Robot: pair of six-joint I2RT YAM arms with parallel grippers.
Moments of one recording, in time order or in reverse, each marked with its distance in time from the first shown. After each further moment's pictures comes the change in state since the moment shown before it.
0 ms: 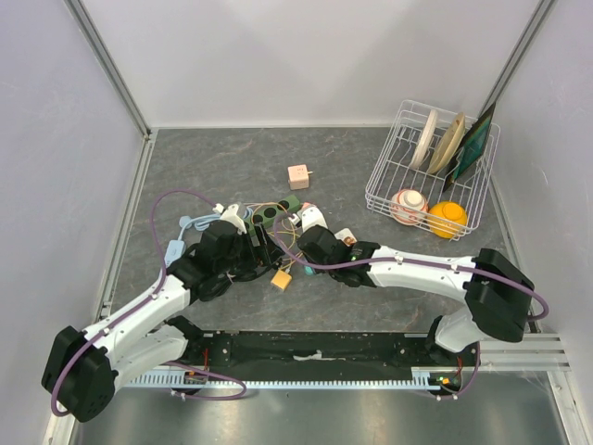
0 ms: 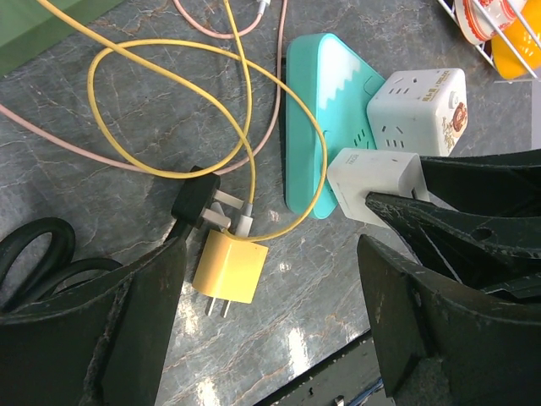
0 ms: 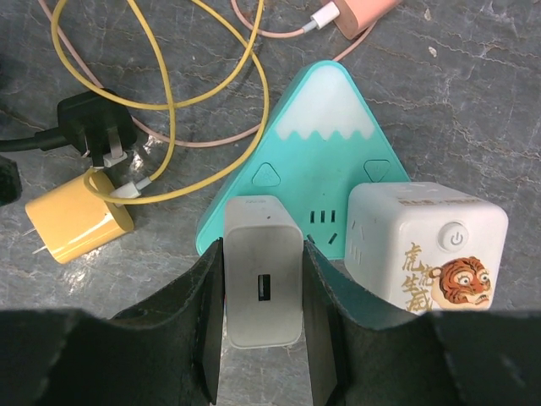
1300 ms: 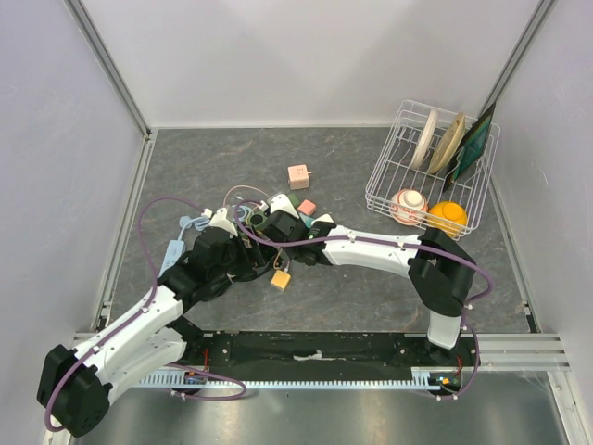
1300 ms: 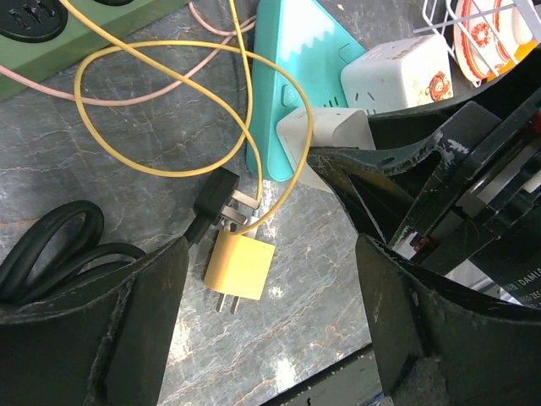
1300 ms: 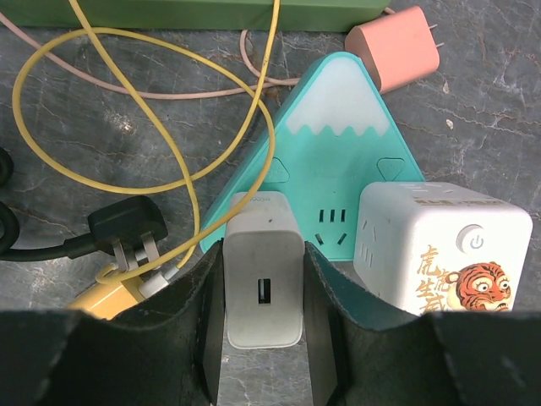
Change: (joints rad) left arm 0.000 -0.119 -0.039 -0.040 -0.081 -0.052; right arm 0.001 0.357 0.381 -0.166 0.054 0.001
